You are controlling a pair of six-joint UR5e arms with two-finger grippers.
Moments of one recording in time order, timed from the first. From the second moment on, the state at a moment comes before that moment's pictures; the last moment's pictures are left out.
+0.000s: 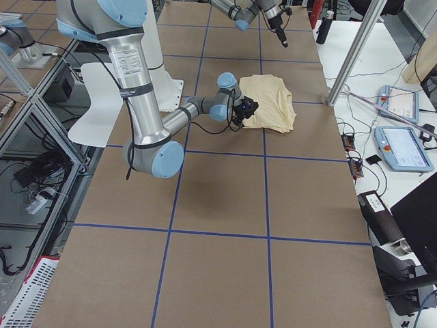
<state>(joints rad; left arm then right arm) -0.96 -2.10 -1.36 -2.47 -1.89 -1.26 0.57 -1.22 1.67 -1.03 1.64 1.96</state>
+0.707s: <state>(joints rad) -0.95 -2.10 -1.36 -2.47 -1.89 -1.26 0.56 -1.24 1.67 -1.03 1.64 1.96</state>
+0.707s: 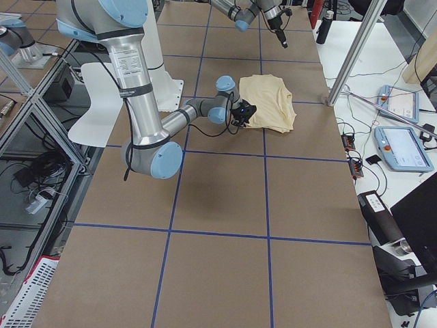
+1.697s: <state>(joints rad) -0.93 -2.10 -1.47 -2.46 -2.06 -1.45 0.20 -1.40 2.15 -1.27 1.65 2.12</state>
